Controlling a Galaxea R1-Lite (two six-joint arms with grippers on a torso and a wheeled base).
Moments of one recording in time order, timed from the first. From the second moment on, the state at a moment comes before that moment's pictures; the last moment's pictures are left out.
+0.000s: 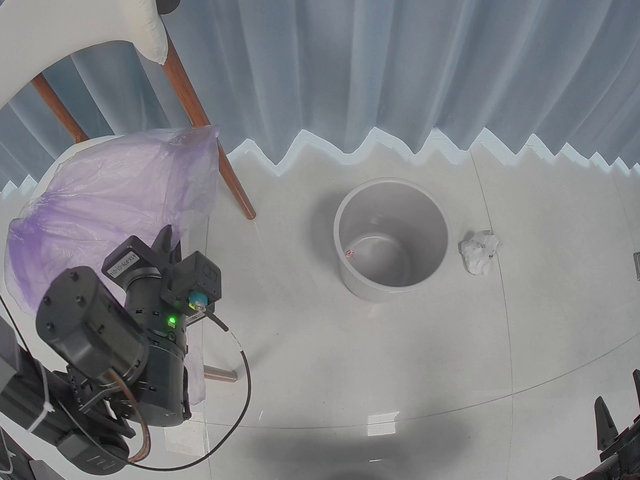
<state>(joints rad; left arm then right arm) -0.79 1.71 -0.42 -1.54 0.97 1.23 0.00 0.02 -0.02 0.00 0.04 -0.01</state>
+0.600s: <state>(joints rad) -1.00 1.50 -0.67 -1.39 0.97 1.21 0.00 0.02 -0.02 0.00 0.04 -0.01</state>
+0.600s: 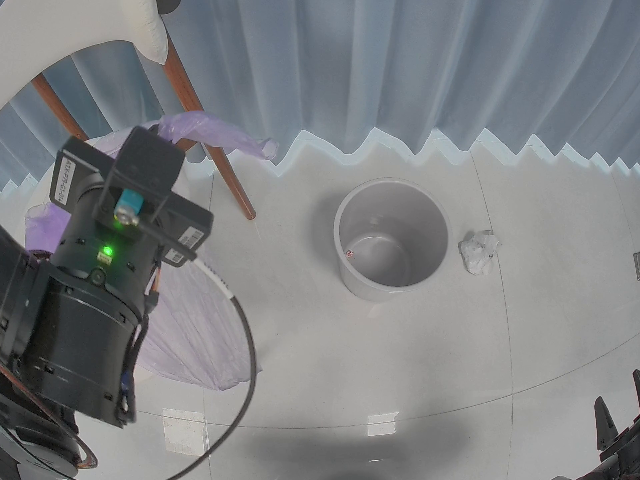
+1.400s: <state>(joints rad) -1.09 1.63 -0.93 -1.11 0.97 1.01 0.00 0.02 -0.02 0.00 0.04 -0.01</state>
